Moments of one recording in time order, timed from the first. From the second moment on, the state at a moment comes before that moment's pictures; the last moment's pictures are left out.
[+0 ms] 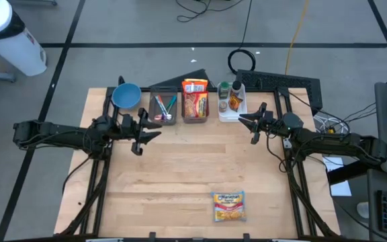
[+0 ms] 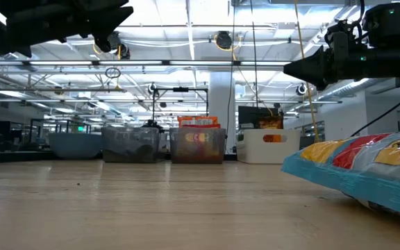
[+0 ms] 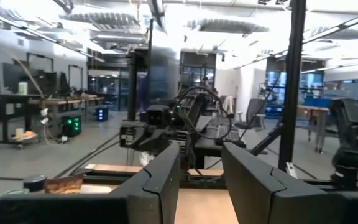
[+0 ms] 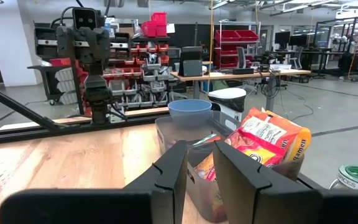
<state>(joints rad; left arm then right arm) 0.14 0.86 0.25 0.91 0.19 -0.09 -0.43 0.74 0.10 0.75 -0.13 0.04</state>
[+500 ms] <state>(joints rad) 0.19 0.86 0.30 0.87 0.06 -0.10 -0.43 0.74 0.10 0.75 -0.13 0.04</state>
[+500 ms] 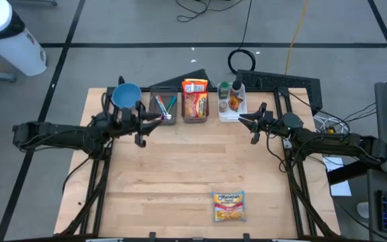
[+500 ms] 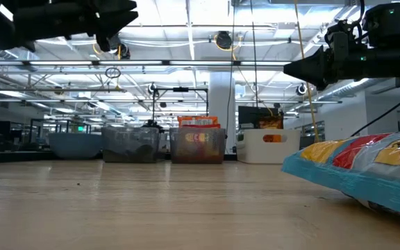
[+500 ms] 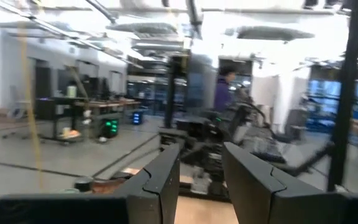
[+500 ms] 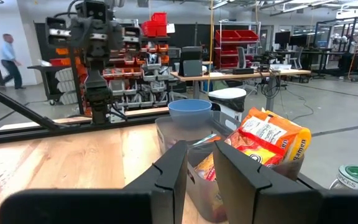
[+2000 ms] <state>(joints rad) 0.21 1.03 0.35 1.03 -0.06 -0.32 -0.43 0.74 0.10 0.75 -0.13 0.04</state>
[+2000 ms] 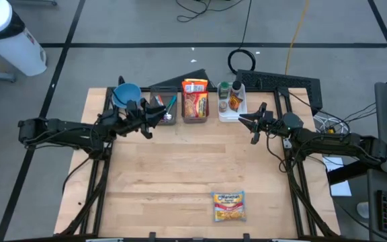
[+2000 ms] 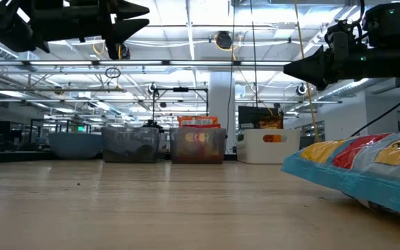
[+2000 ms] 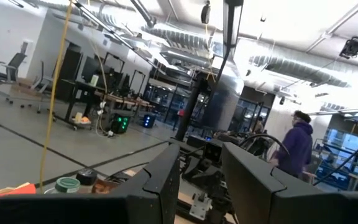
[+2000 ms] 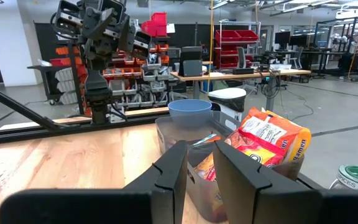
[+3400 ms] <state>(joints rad) 0.16 1.03 0.35 1.01 0.47 0.00 -0.43 0.74 0.10 0.75 -0.13 0.04</state>
